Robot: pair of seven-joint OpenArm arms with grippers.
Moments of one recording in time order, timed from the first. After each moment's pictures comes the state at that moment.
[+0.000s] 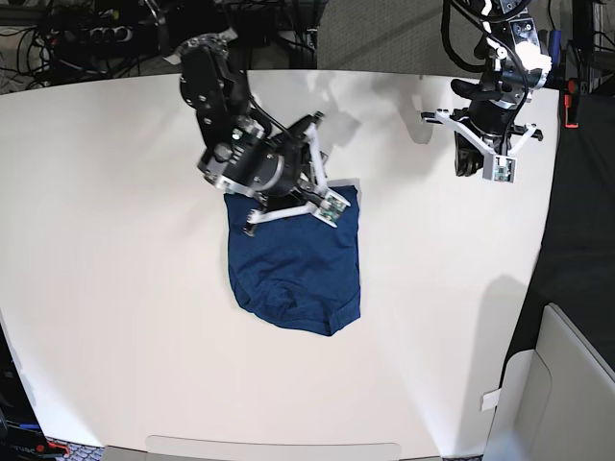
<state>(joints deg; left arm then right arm) 23.9 -3.6 -19.8 117.5 -12.6 -19.0 44.0 3.7 -5.7 -20.2 102.4 0.8 39.1 -71.7</state>
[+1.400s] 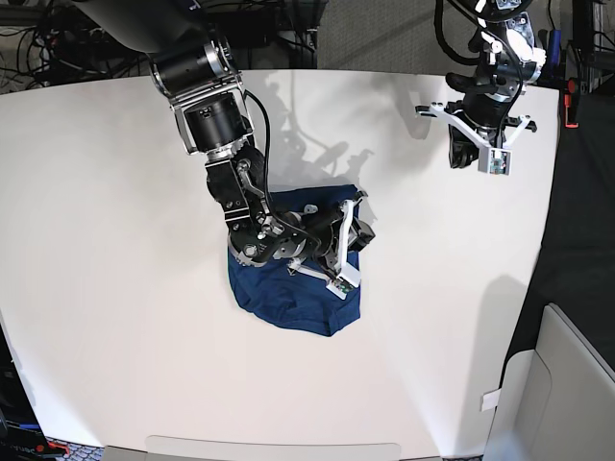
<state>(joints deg) 25.1 -1.7 -19.9 117.5 -12.6 -19.0 43.8 24.4 -7.6 -16.1 57.9 13.9 38.7 -43.2</state>
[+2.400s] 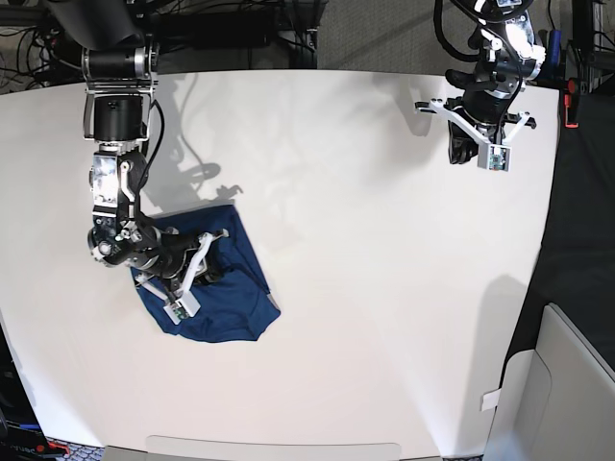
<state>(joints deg) 26.1 -1.7 -20.1 117.5 -12.6 -19.0 43.6 21.6 10.8 1.8 68.4 14.3 38.7 -45.5</state>
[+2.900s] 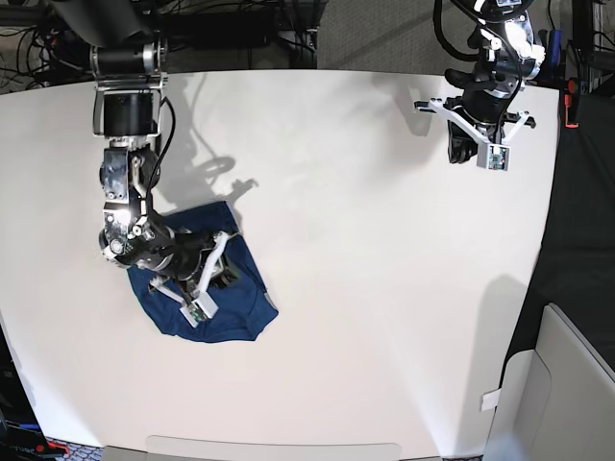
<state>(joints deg) 26.4 -1.7 -19.9 117.5 -12.7 -19.0 43.6 20.3 7.7 1.0 75.0 14.1 38.8 -46.5</state>
